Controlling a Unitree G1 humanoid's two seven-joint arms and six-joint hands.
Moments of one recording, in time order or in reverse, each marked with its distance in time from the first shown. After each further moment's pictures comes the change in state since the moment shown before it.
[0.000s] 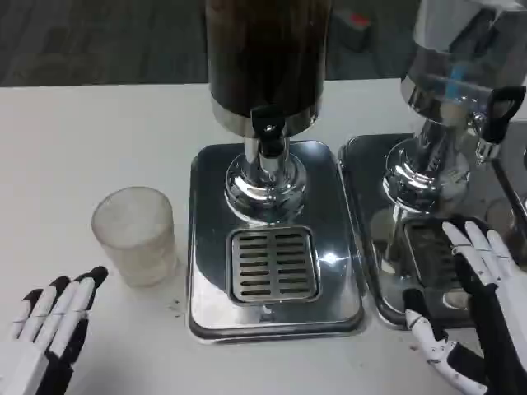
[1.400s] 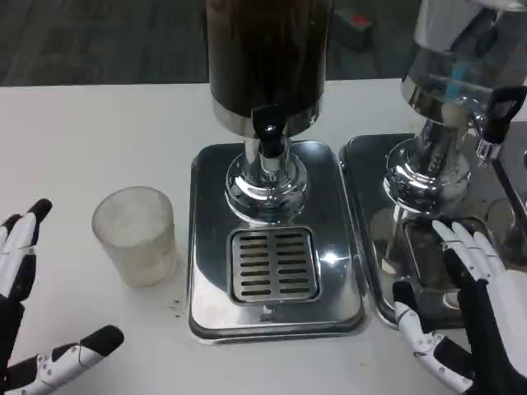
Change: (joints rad) left arm -0.213 0.039 0.027 0.221 -0.228 -0.136 0.050; right arm -0.009 0.068 0.043 -0.008 -0.007 0.033 -0.001
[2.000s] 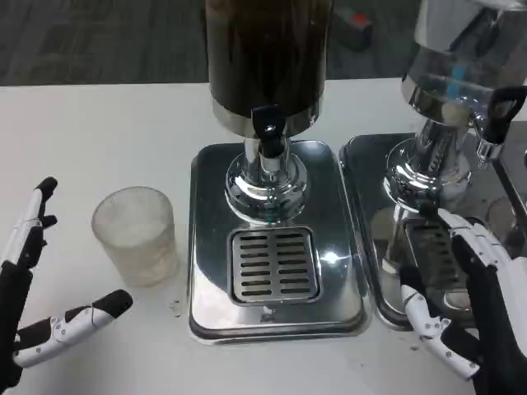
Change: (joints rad) left arm -0.175 0.000 -0.044 0.149 -0.090 0.022 -0.099; right arm -0.045 -0.011 -0.015 0.012 0.074 0.000 -0.003
